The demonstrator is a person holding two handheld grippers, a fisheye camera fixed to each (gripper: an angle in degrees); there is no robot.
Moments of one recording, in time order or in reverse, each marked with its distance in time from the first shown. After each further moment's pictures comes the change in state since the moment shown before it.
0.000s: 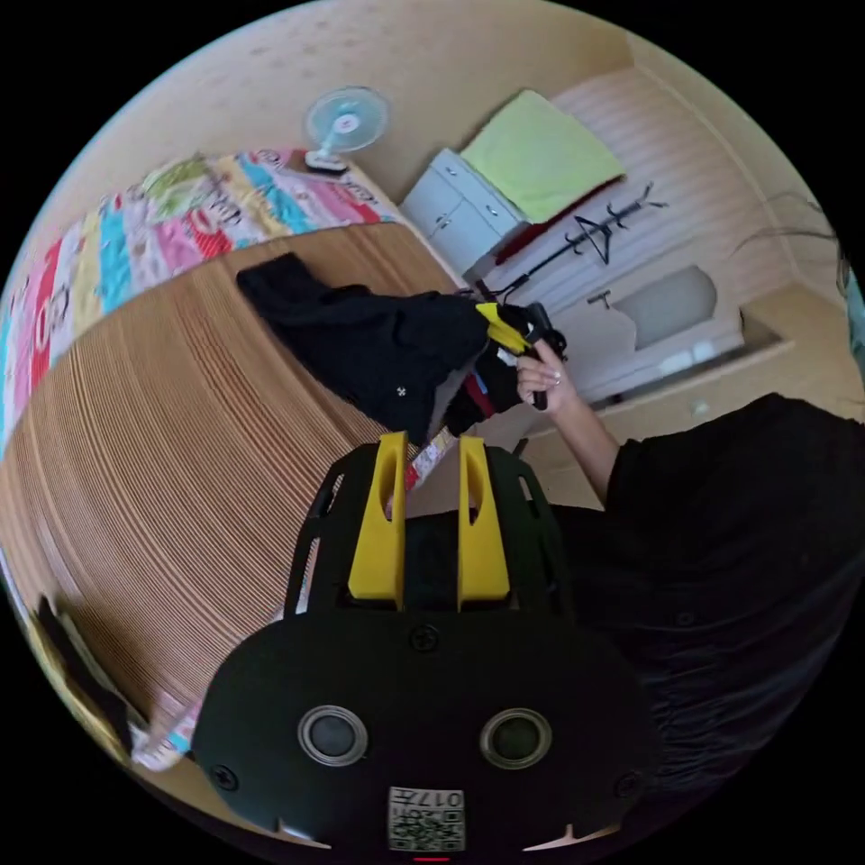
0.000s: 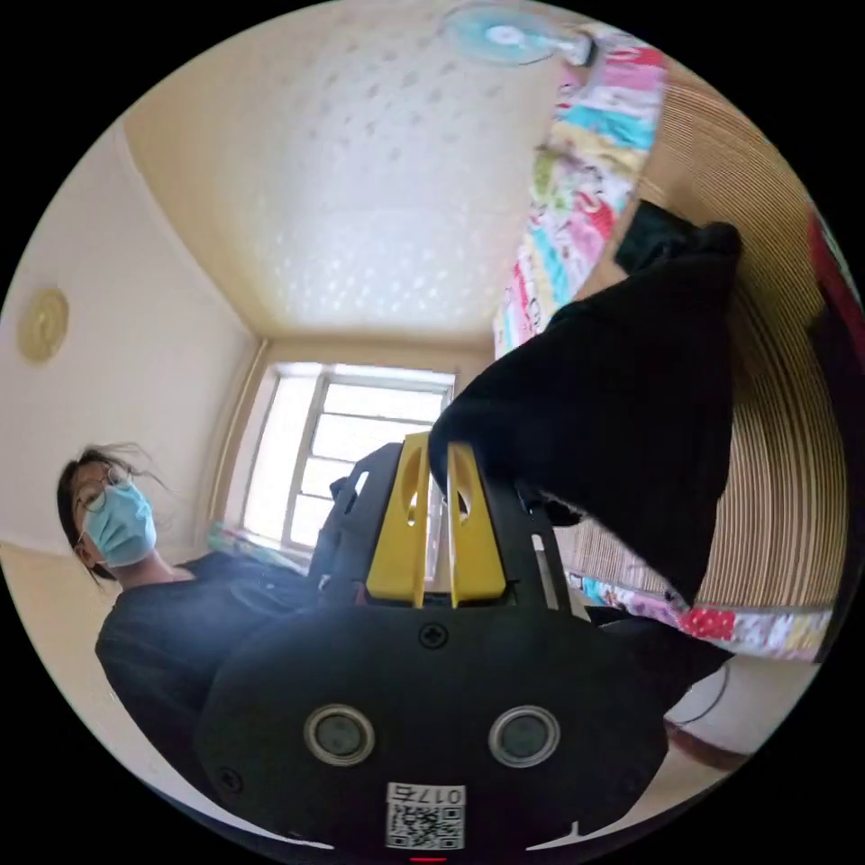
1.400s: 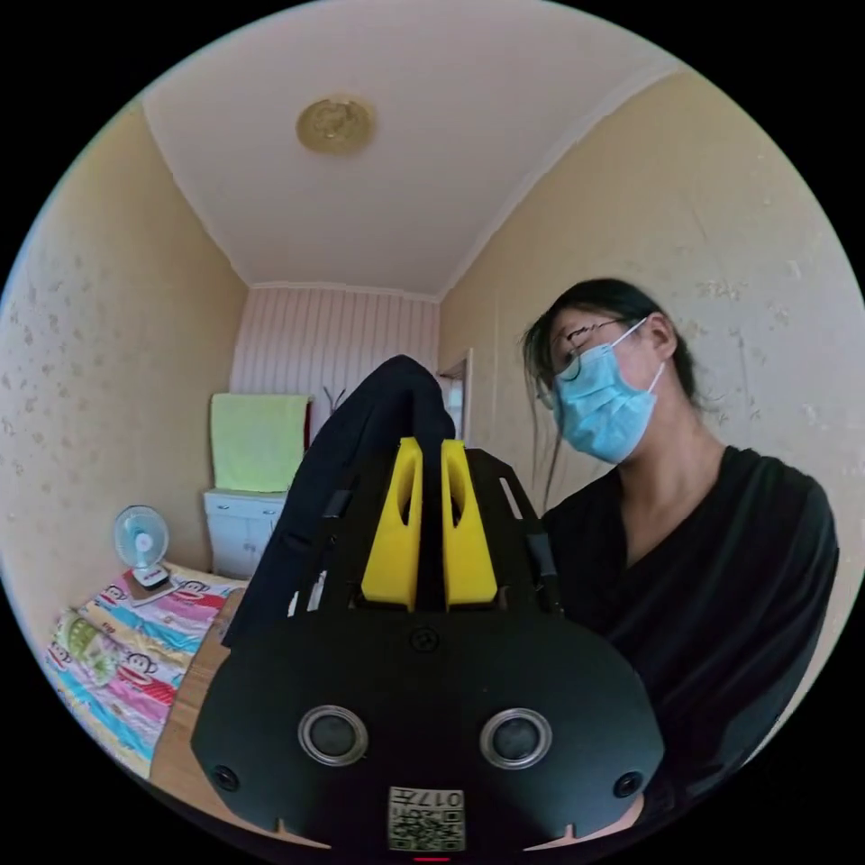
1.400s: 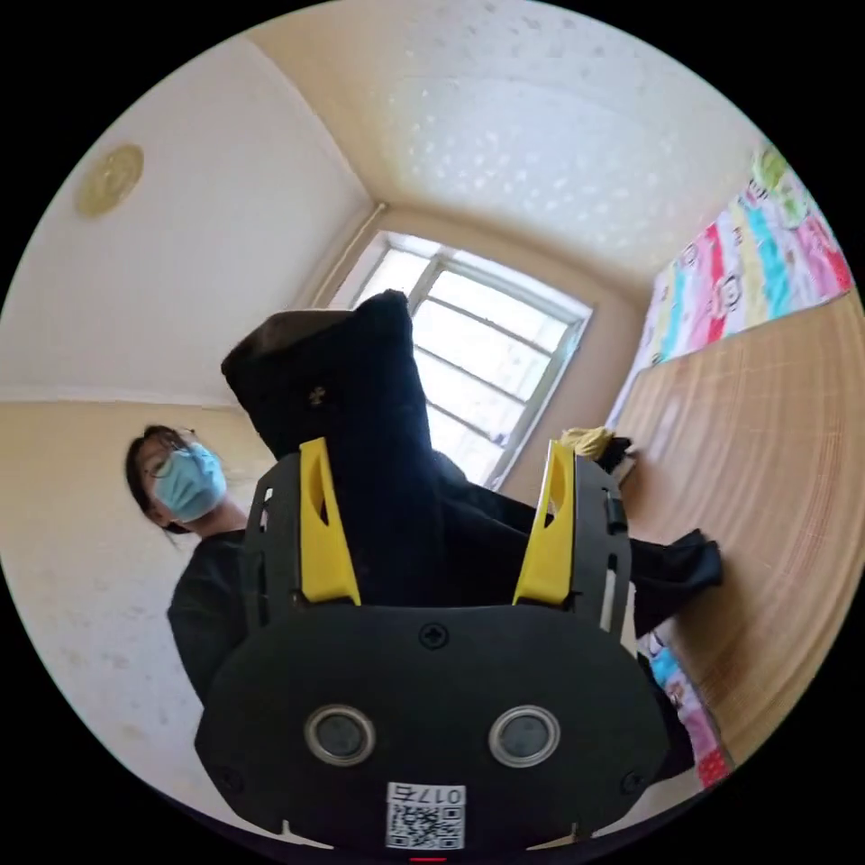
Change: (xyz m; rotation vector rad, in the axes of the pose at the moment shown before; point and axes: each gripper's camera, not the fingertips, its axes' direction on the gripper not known) left arm 0.223 0.176 -0.358 0.763 0.465 0.927; right arm -0.027 0.272 0.085 -0.340 -0.334 -0.316
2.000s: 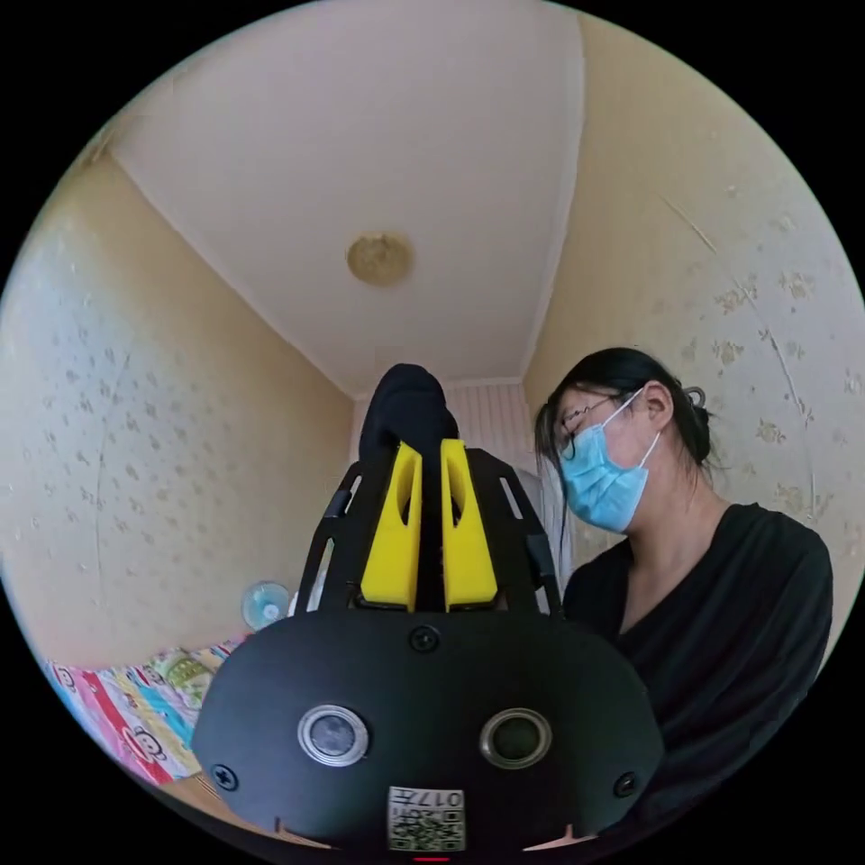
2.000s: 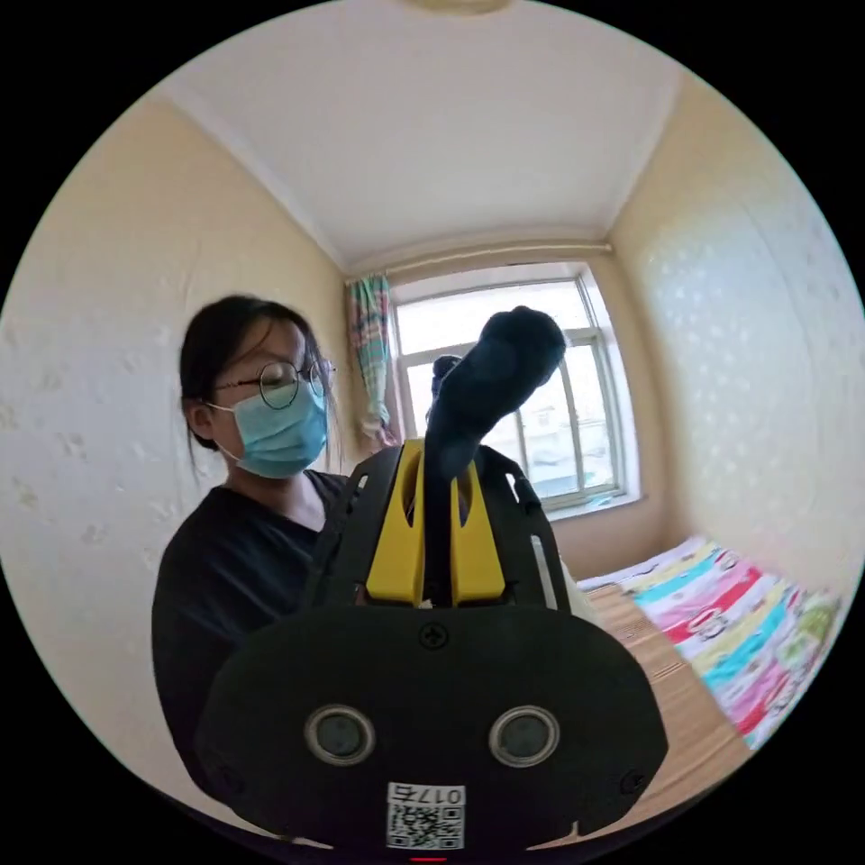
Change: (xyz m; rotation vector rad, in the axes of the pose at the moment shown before) left arm 0.103 -0.099 -0.167 0.298 -0.456 0.150; right arm -0.386 -0.086 0.096 -0.138 0.200 -0.876
